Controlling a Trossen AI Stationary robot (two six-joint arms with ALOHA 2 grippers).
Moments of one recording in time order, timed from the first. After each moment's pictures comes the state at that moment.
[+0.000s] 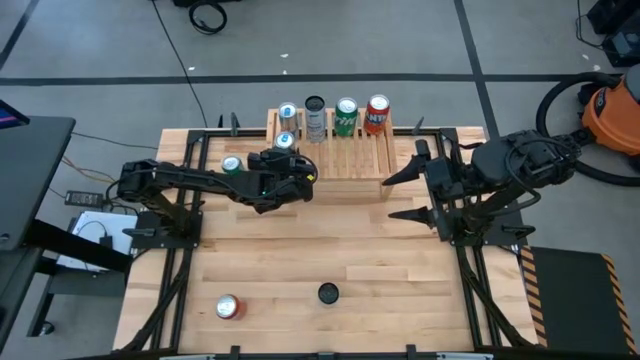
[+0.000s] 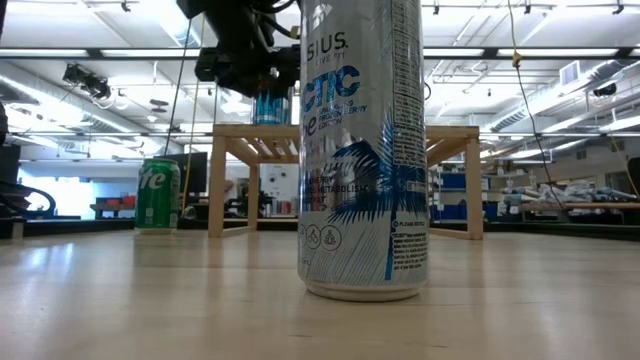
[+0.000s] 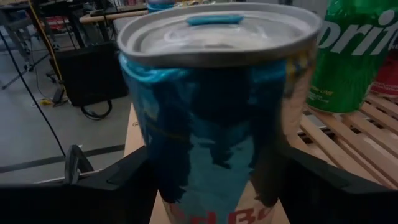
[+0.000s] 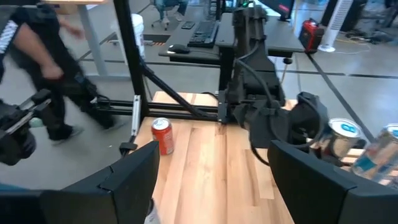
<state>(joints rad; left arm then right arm) 0.02 1.62 1.20 -0.46 -1.26 -0.85 0.43 1.28 1.85 -0.91 0.29 0.11</state>
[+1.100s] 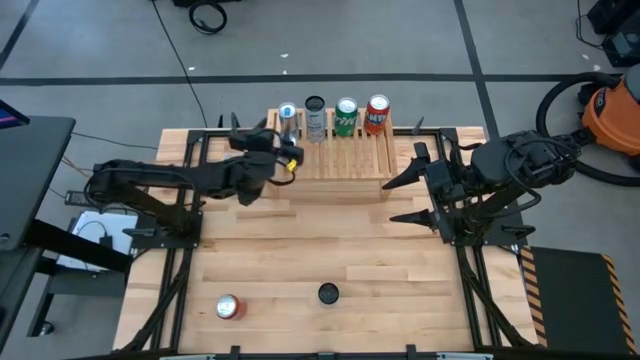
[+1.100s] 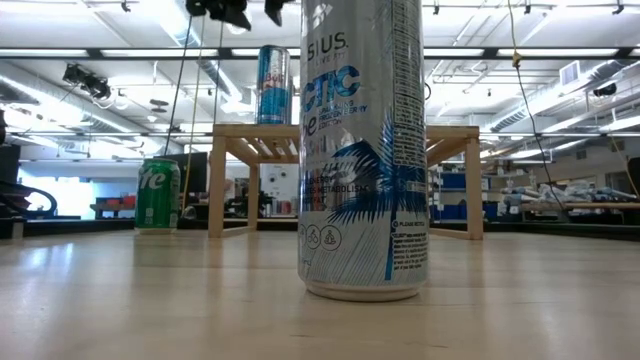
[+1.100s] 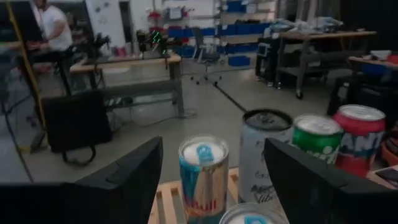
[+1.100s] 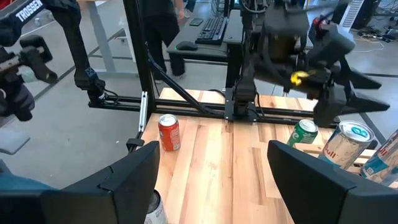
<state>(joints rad) -0.01 1.38 1.20 -0.04 -1.32 -0.25 0.43 1.28 1.85 -0.92 0.26 0.10</state>
